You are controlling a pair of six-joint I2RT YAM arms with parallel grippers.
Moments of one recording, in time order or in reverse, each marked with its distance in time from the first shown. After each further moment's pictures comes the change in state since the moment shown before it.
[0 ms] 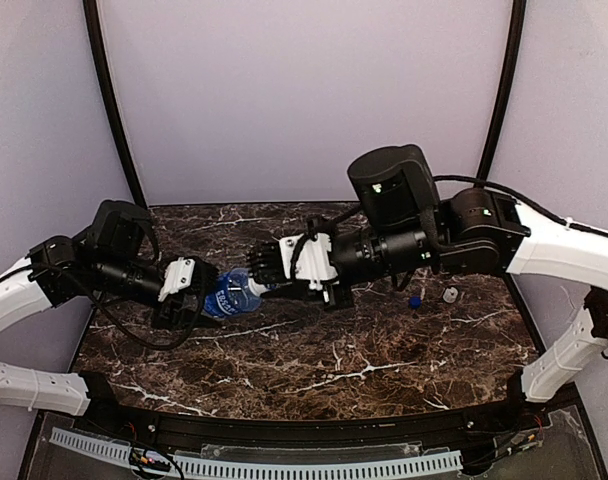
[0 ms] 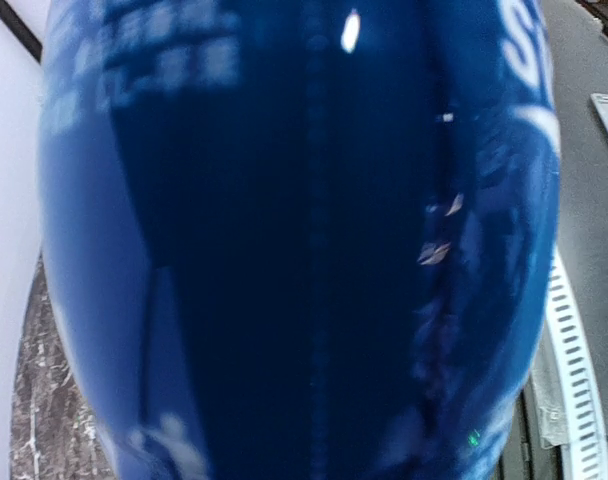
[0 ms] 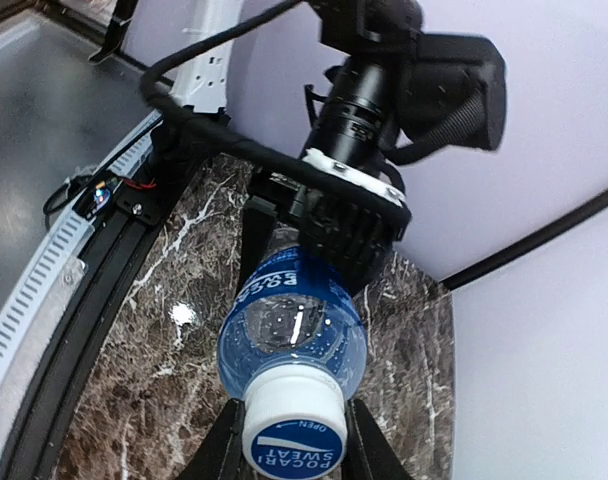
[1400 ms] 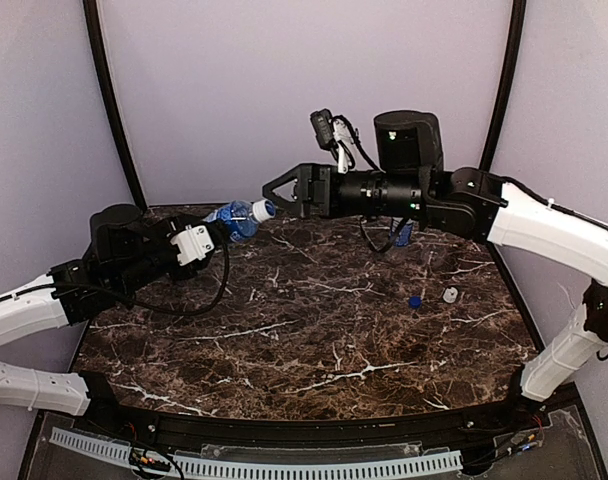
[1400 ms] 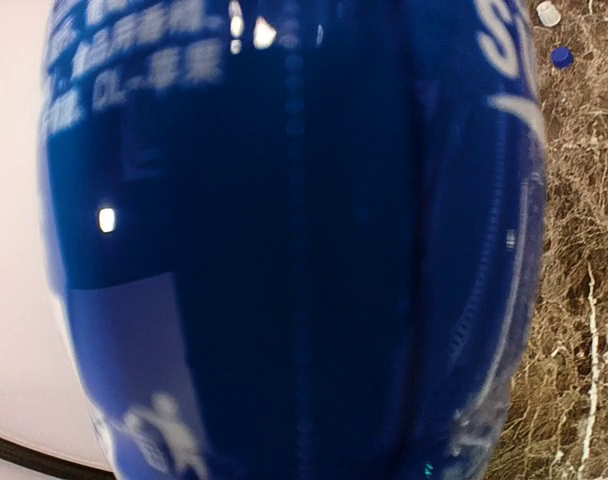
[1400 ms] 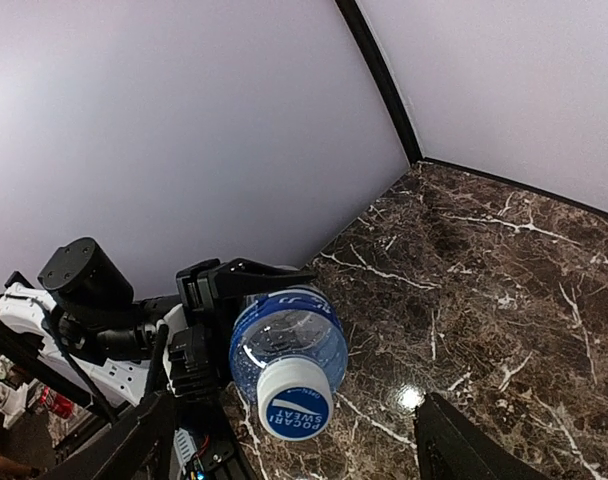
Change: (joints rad) left arm -0.004 0.001 -0.190 0.634 -0.694 0.181; right arm -0.233 0.008 -0.030 0.274 0.083 1.147
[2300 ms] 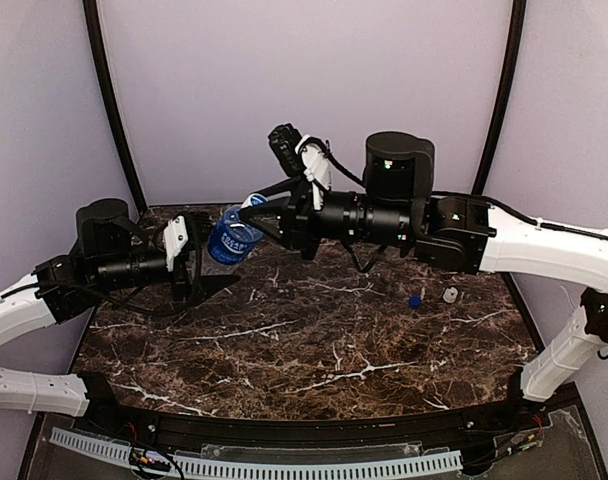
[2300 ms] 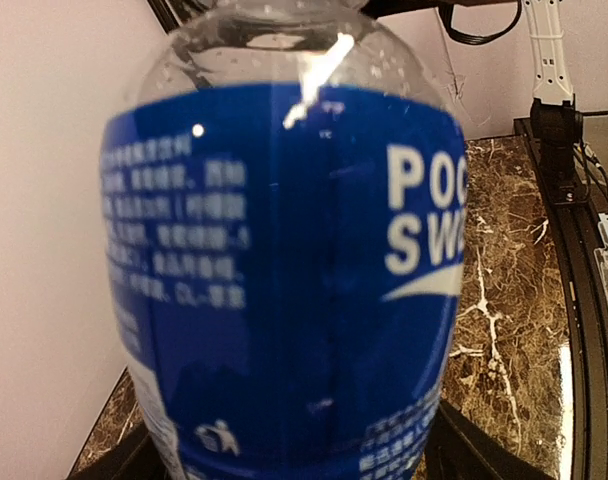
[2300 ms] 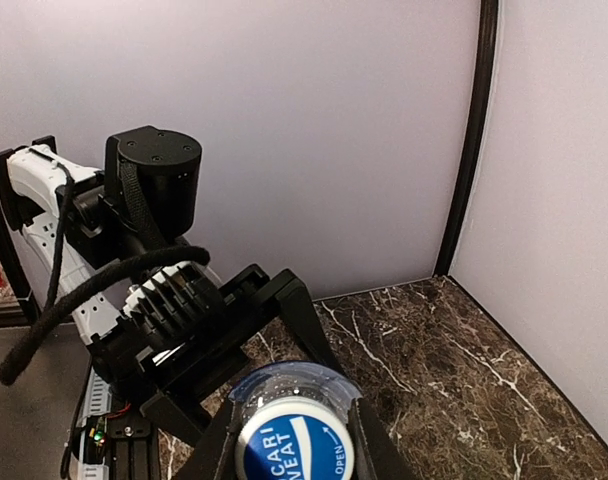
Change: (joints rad) left arm 0.001 -0.059 0.049 -0.114 0.515 -0.418; right arm 0.135 0.024 -0.072 0.222 -0.014 -0.542
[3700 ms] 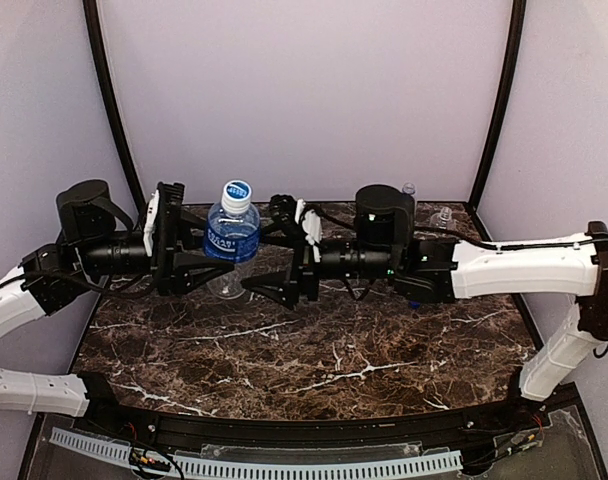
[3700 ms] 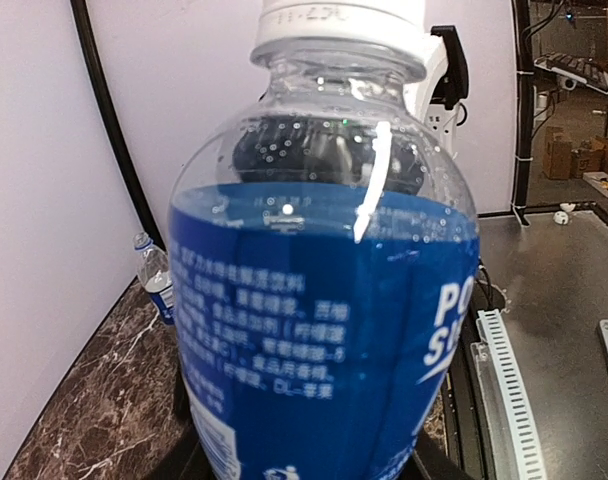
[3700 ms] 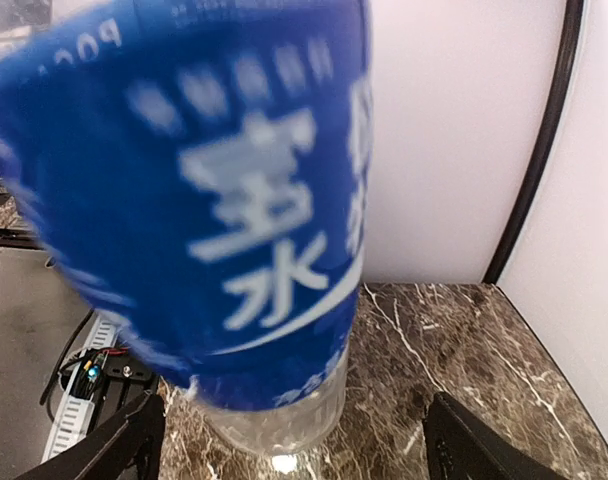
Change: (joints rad) left arm 0.004 0.001 0.104 0.008 0.310 -0.236; right arm -0.071 0.071 -0.289 0.372 -0.290 -0.098
